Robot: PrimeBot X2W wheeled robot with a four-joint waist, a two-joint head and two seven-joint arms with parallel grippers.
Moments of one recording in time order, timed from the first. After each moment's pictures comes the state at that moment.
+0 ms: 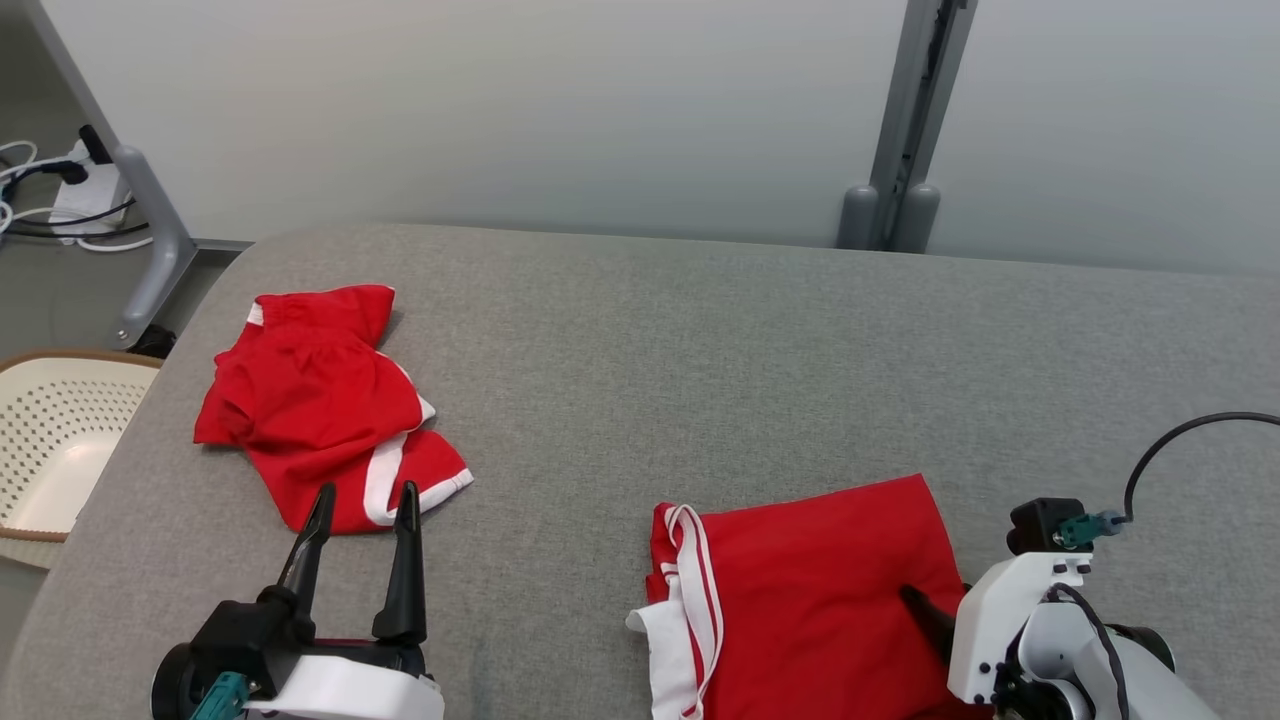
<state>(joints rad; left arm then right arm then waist) 0.02 0.05 -0.09 0.13 -0.24 0.01 -0.26 -0.40 -0.15 0.38 0.86 0.60 0.13 0.25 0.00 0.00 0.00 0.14</state>
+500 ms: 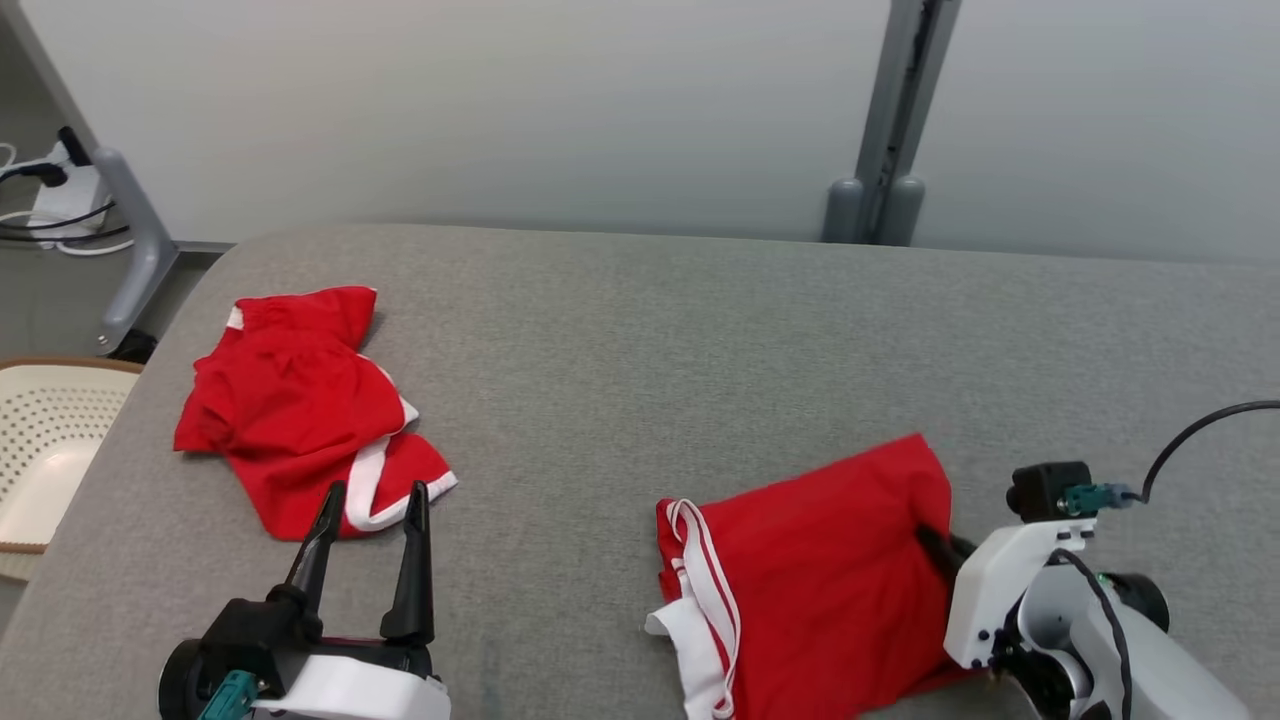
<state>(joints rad) 0.02 0.05 -0.10 0.13 -0.23 0.00 -0.26 -0.46 -0.19 0.48 0.85 0.66 0.13 0.12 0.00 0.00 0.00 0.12</state>
